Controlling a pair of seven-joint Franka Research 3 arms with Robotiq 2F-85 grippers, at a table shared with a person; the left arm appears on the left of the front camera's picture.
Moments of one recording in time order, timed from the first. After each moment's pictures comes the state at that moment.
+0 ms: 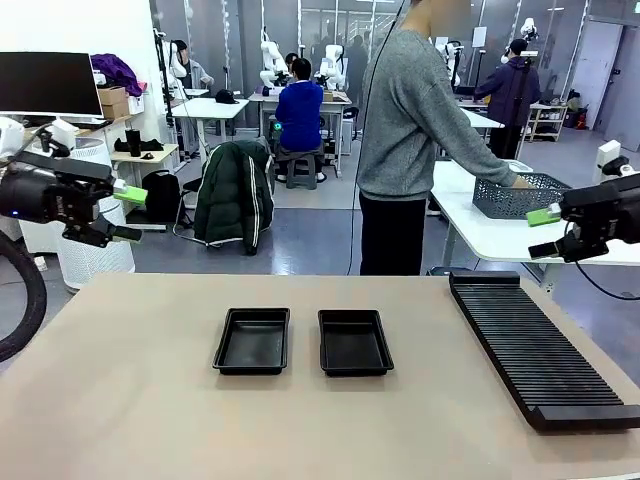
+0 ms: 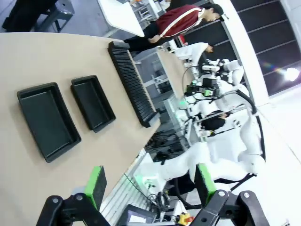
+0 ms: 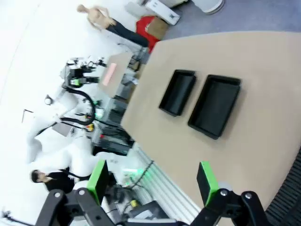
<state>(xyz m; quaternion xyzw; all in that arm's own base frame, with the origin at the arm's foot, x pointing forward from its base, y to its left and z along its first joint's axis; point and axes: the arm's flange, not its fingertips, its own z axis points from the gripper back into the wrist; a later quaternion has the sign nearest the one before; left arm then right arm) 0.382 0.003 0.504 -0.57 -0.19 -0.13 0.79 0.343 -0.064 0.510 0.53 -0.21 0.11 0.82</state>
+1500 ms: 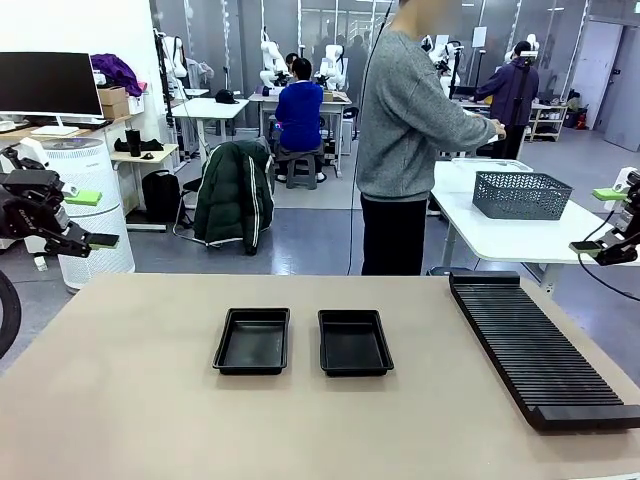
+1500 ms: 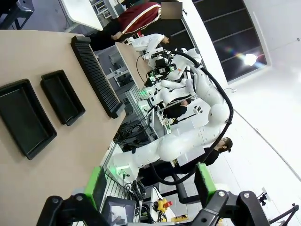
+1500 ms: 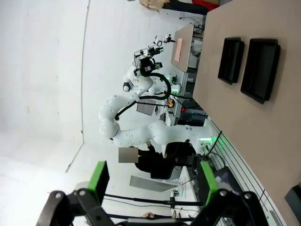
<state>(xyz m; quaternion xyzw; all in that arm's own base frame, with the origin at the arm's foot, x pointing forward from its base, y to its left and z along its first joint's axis) 0.388 0.045 0.474 -0.66 -0.16 -0.17 0.72 0.401 -0.156 0.477 0.69 -0.02 0.06 0.72</state>
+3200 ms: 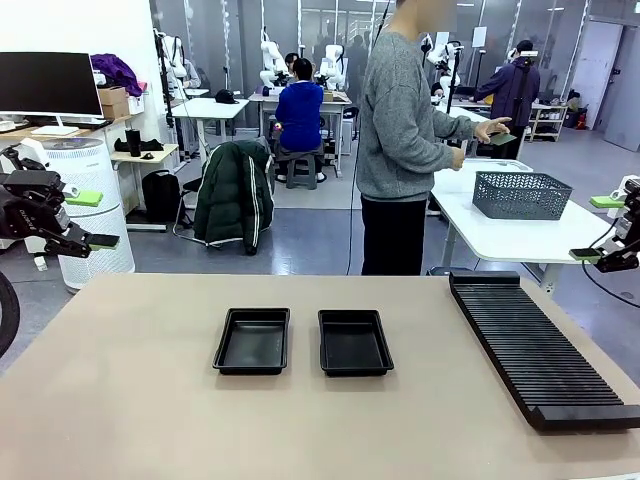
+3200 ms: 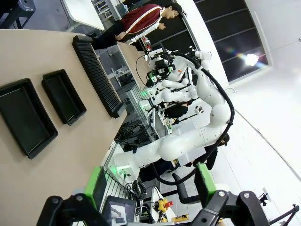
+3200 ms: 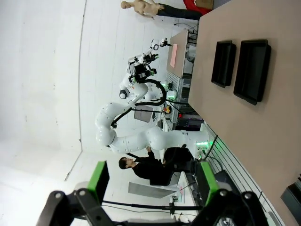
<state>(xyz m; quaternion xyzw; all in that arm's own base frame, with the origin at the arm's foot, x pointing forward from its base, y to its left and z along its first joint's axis) 0.388 0.045 0.474 -0.65 -0.16 -0.17 0.72 0.397 -0.161 0.465 0.68 -0.03 0.04 0.73</state>
